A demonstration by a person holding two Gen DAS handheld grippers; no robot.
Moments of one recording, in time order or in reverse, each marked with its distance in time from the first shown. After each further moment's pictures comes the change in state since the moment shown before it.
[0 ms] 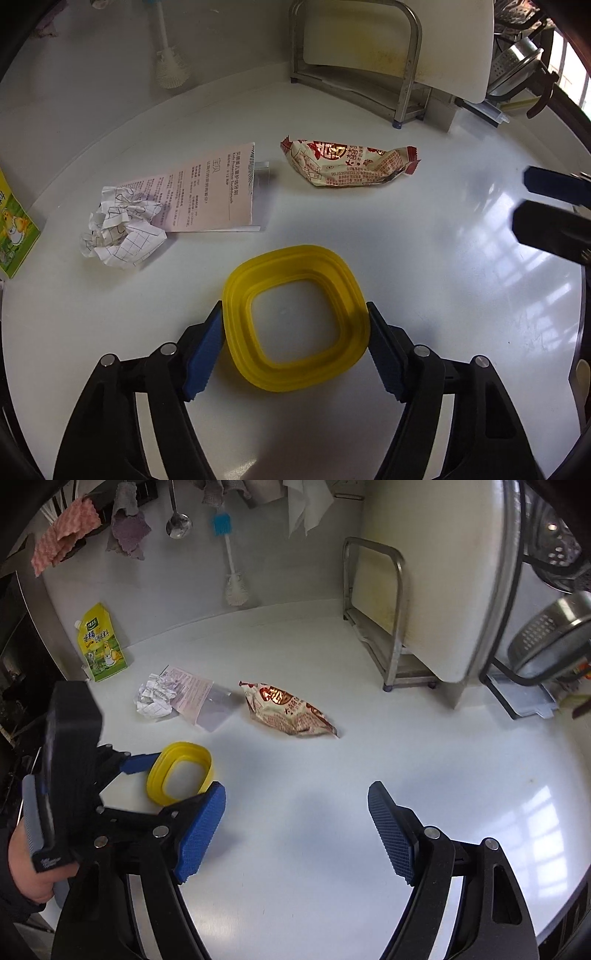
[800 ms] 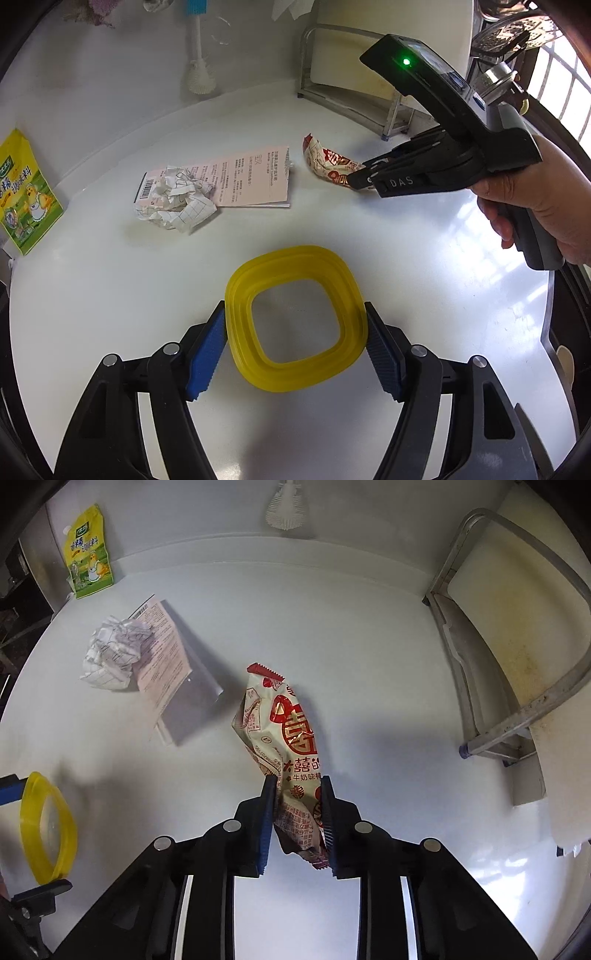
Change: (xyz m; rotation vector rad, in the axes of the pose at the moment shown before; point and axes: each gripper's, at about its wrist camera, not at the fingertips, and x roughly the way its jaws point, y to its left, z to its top) left arm -0.058 0.025 -0.034 -0.016 -0.039 -0.059; right arm 0.108 0.037 0.060 -0.278 0.257 -0.033
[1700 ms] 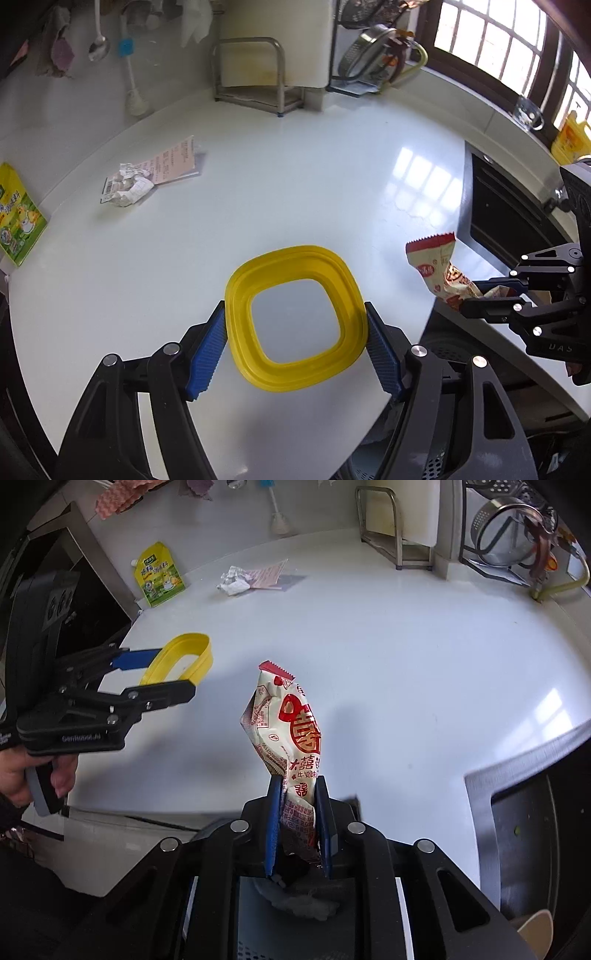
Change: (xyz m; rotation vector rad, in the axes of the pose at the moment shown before) left arm -0.077 -0.068 -0.088 0.216 0.012 -0.139; right arm -0.166 0.105 -0.294 0.356 -0.104 0.150
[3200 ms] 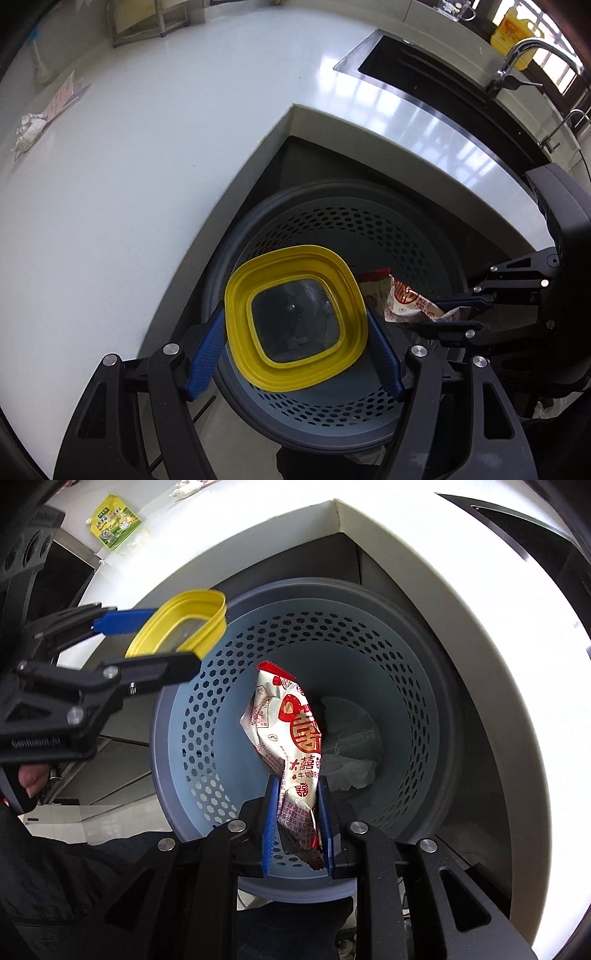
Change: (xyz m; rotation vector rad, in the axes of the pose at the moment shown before) left arm 0.033 -0.102 -0.112 0.171 0.258 -0.158; right arm 0.040 0.010 -0.160 0.237 0.237 -0.011
